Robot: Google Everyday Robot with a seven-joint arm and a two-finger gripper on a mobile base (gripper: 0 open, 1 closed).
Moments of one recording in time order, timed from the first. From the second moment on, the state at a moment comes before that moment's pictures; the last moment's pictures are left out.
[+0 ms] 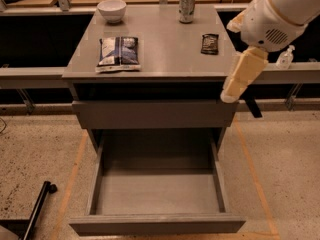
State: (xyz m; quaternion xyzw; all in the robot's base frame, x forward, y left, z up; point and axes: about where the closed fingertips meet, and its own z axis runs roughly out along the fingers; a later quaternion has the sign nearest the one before) arm 0.521 -0.149 0.979 -0.62 0.74 0.00 0.25
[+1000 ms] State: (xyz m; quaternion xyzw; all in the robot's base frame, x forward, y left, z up) arm 0.635 -0.030 0.923 -0.57 0.74 0.11 0.32
